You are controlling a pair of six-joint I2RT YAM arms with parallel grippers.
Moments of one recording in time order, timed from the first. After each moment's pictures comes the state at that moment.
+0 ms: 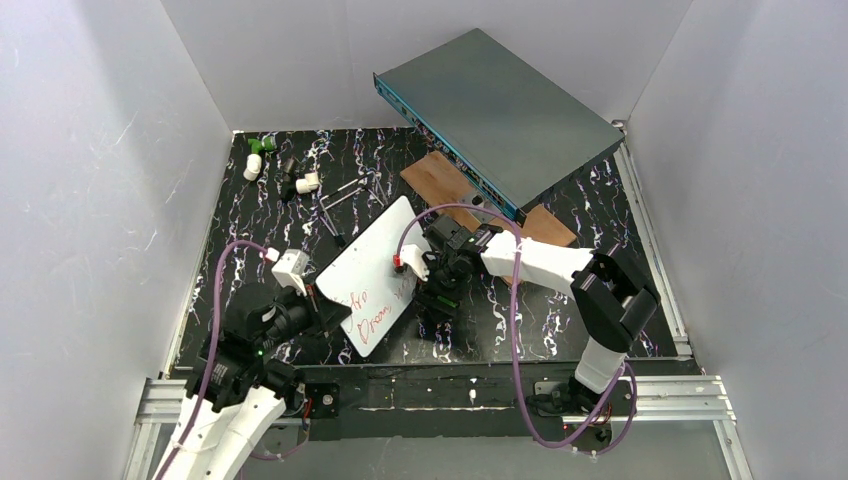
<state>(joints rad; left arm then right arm) -0.42 0.29 0.64 -0.82 0.30 -0.49 0.90 1.72 1.16 -0.65 -0.44 -0.40</state>
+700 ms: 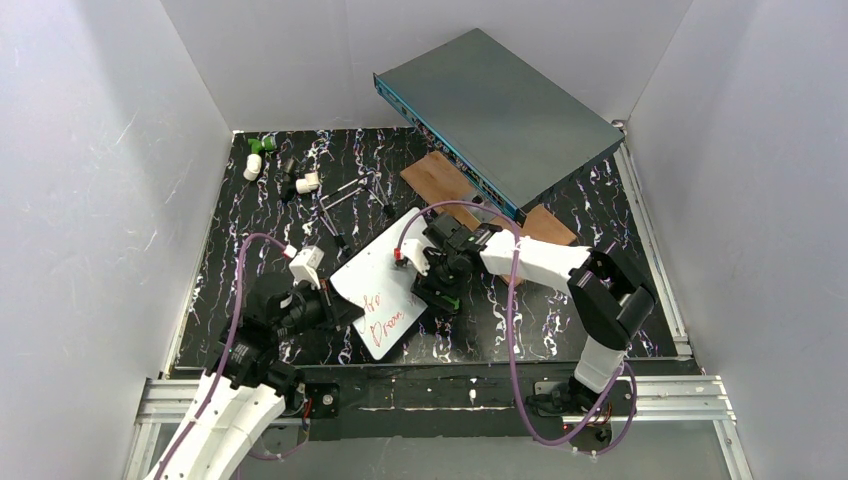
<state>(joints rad) -0.42 0.38 0.52 -0.68 0.39 -0.59 0.89 1.74 1.16 -0.60 -0.36 -0.34</state>
